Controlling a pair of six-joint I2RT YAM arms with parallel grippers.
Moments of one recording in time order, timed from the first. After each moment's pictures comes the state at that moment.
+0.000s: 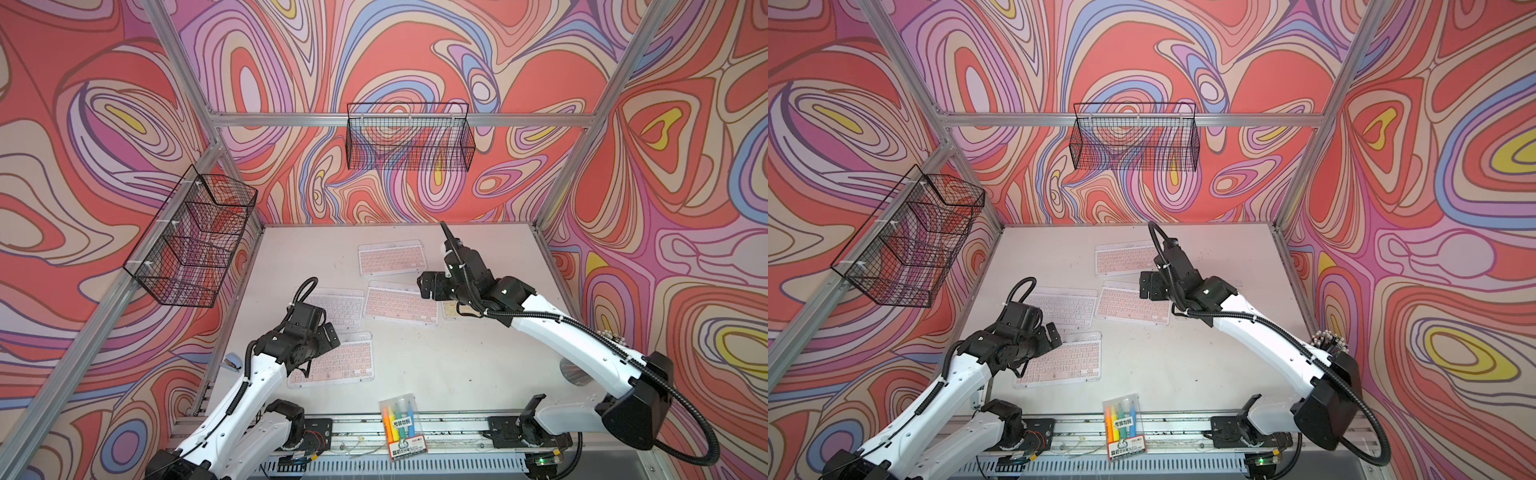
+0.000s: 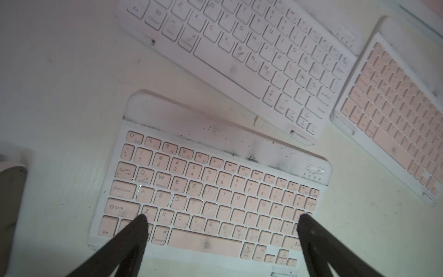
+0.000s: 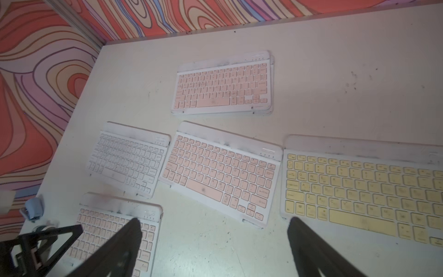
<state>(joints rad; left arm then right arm) -0.31 0.90 0.61 -0.86 -0.11 -0.80 0.71 1.34 1.22 -0.60 0.17 0.53</state>
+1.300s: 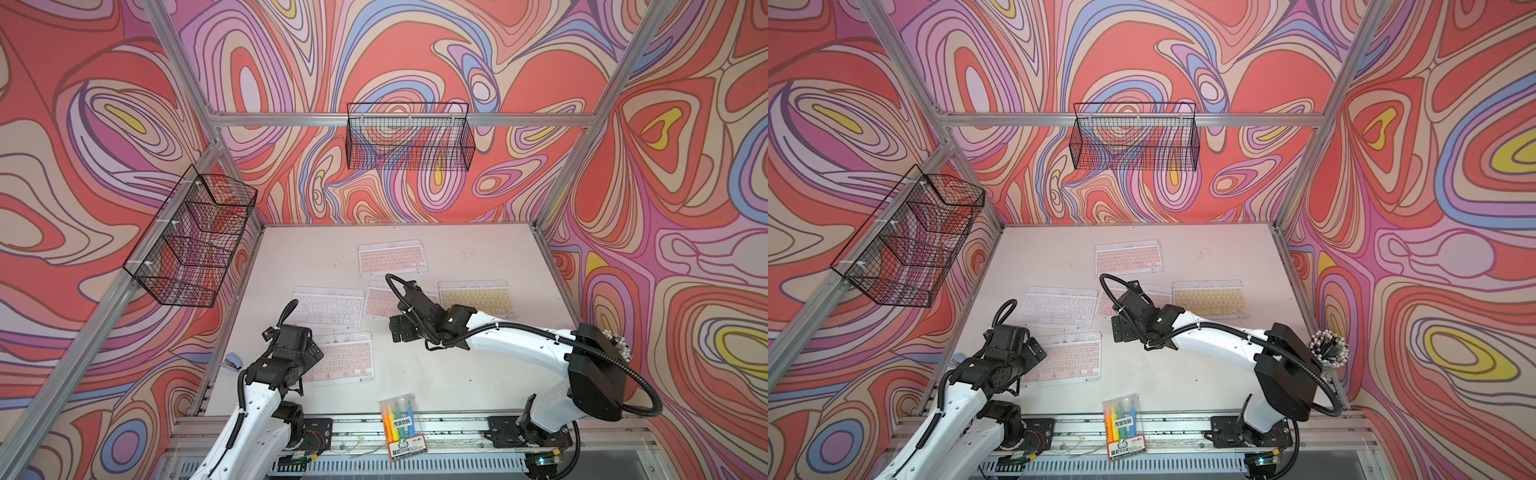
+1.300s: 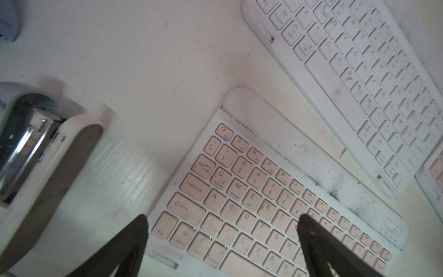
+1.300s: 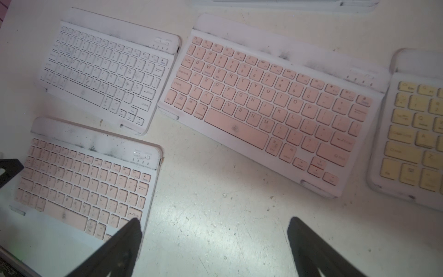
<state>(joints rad) -0.17 0.70 0.41 -0.85 -0.21 -0.90 0.96 1.58 1.09 -0.47 0.21 0.62</state>
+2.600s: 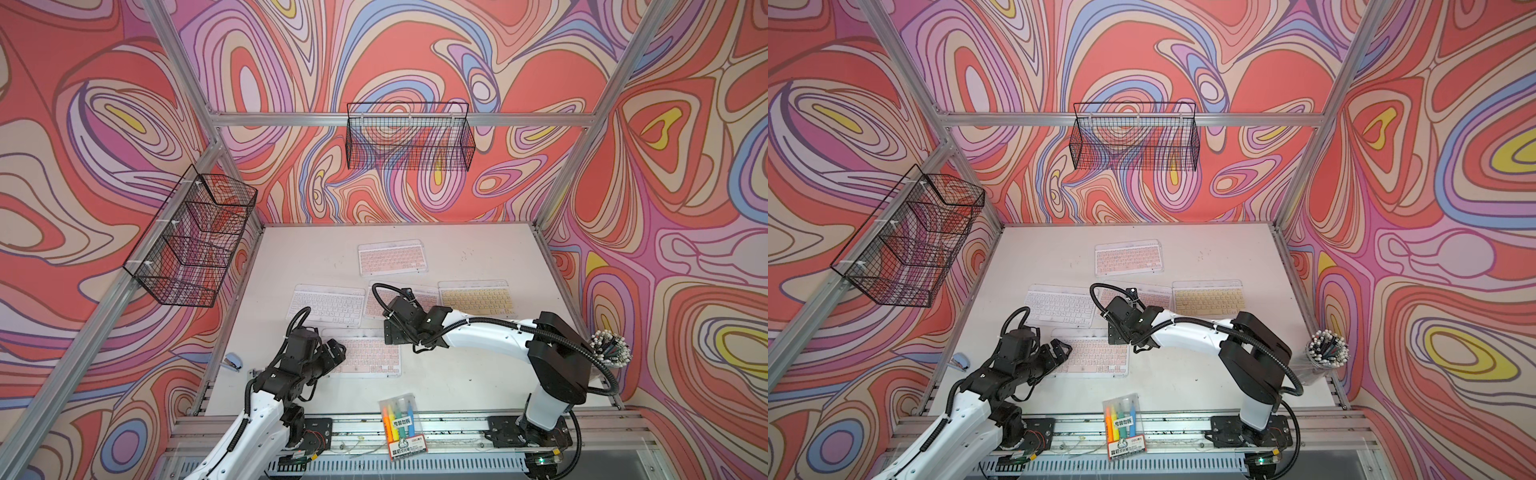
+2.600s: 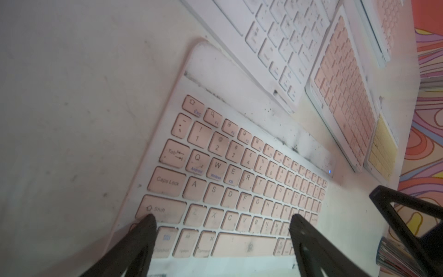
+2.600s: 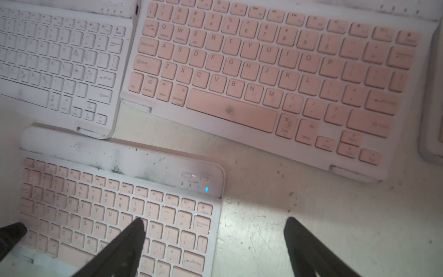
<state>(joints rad) -0.31 0.63 0.25 -0.54 0.17 -0.94 0.98 1.75 1.16 -0.51 0.24 0.82</state>
